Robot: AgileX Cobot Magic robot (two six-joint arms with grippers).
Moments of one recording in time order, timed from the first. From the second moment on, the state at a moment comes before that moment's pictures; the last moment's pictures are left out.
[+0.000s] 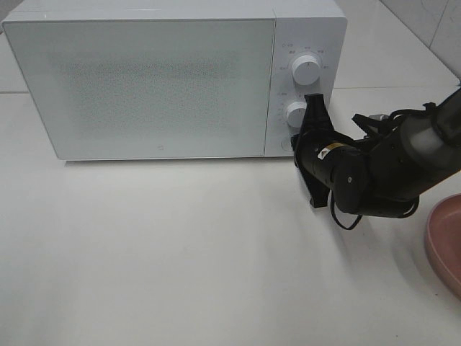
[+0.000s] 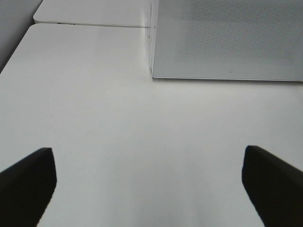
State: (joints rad) left arm 0.07 0.00 -0.50 -0.13 1.04 0.06; right arm 0.52 2.09 -0.80 0.53 -0.87 1.31
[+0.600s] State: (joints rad) left arm 0.07 0.00 -0.50 -0.13 1.04 0.06; right arm 0.52 2.14 -0.82 0.53 -0.90 1.31
